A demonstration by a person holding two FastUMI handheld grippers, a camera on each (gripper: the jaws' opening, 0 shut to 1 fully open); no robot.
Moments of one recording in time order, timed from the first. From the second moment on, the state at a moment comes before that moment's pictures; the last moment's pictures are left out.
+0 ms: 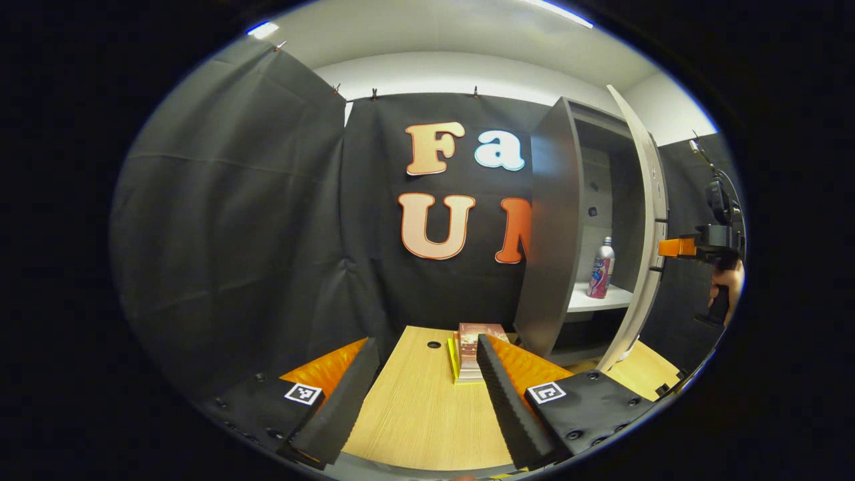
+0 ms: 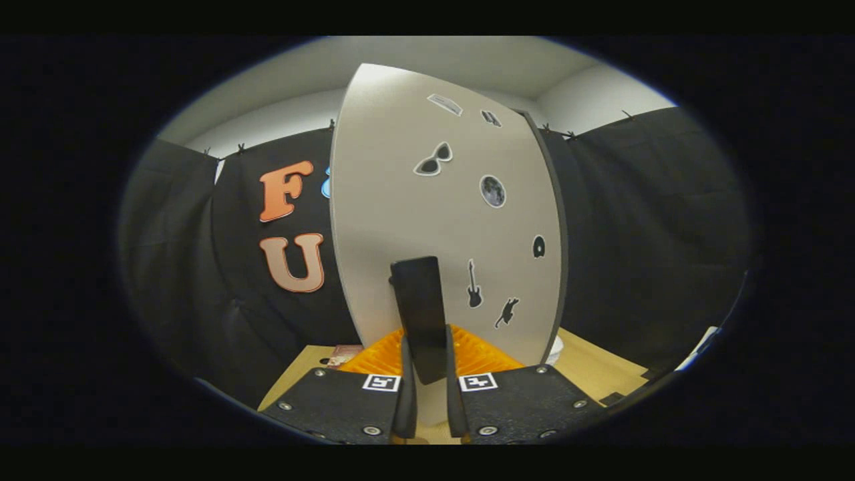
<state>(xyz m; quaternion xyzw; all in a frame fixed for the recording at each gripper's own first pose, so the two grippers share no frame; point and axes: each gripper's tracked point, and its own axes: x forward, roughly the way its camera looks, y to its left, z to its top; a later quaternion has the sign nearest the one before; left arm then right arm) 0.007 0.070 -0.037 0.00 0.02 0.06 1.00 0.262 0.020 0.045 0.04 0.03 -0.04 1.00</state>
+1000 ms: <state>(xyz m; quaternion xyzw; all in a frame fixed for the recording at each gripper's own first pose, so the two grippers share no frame) -0.036 -0.141 -0.052 0.01 0.04 0.04 1.00 0.229 -0.050 0.050 0.03 0.01 0.00 1.00</state>
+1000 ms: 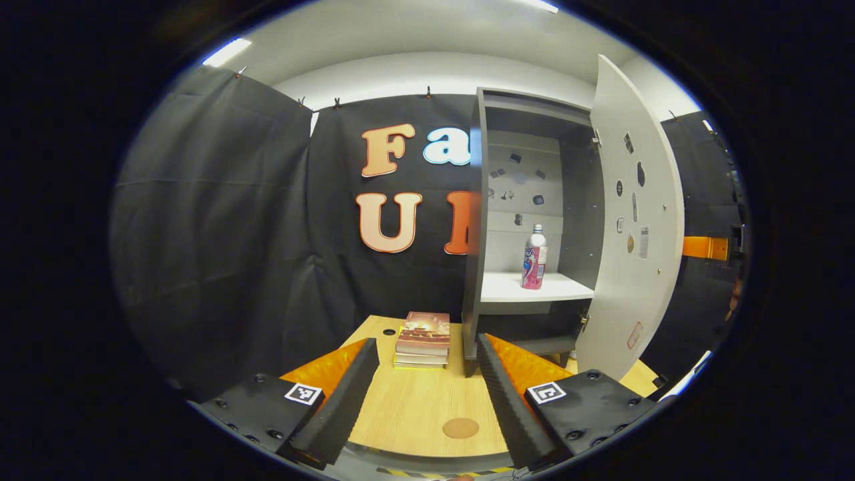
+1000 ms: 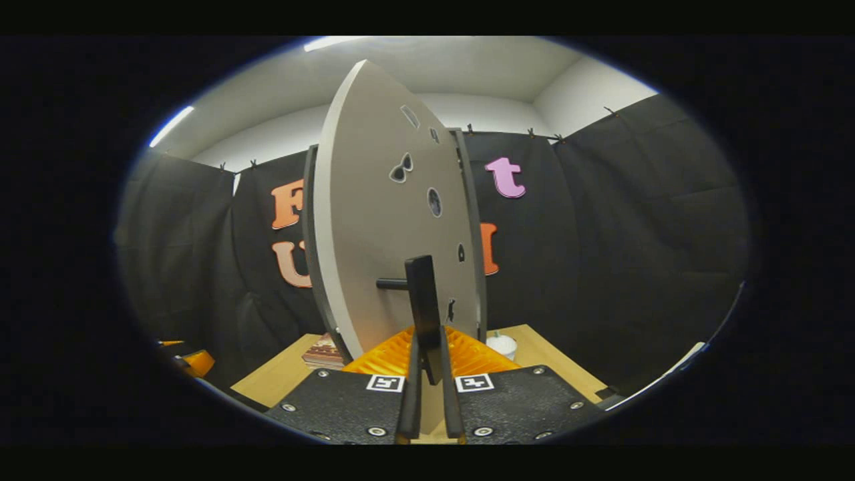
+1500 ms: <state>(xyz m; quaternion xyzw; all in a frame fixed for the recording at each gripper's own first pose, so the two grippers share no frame) -0.021 -0.166 -0.053 0.01 0.04 0.03 1.00 0.226 -0.078 0.047 0.05 0.02 0.01 1.00</state>
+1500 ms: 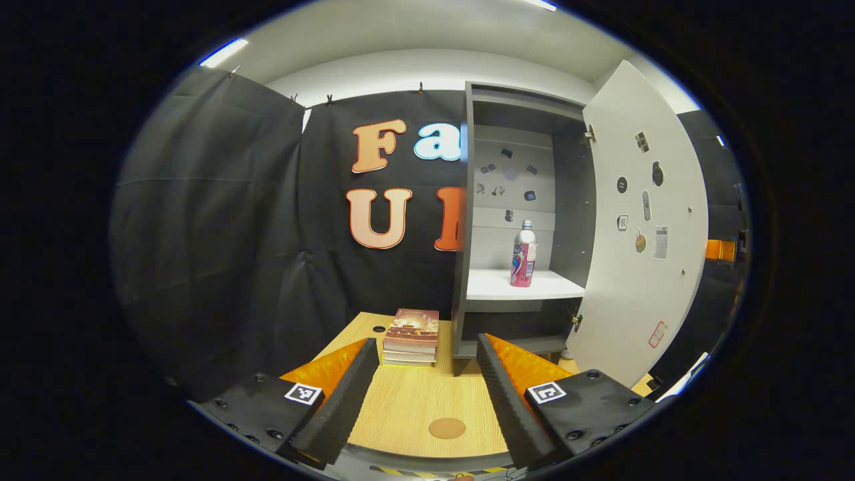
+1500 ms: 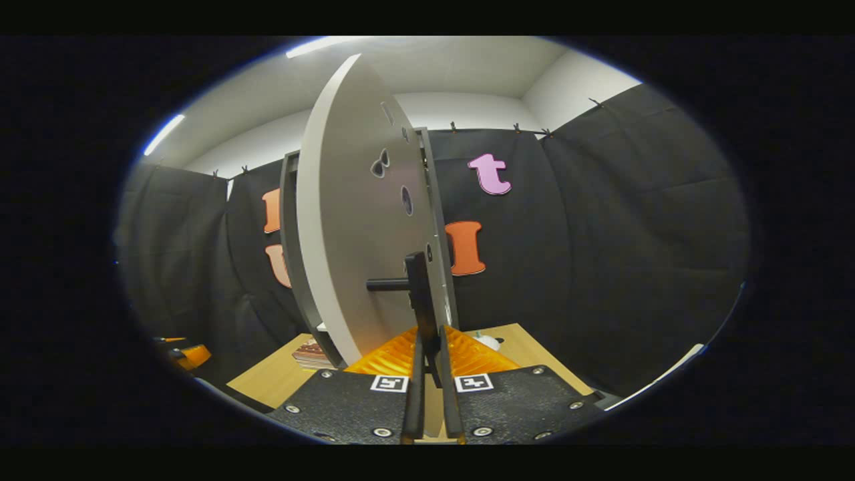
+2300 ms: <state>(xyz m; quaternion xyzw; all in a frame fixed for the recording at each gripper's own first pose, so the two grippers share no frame) -0.010 -0.179 -0.057 0.00 0.05 0.04 1.00 0.232 -0.095 0.049 0.04 0.01 0.03 1.00</state>
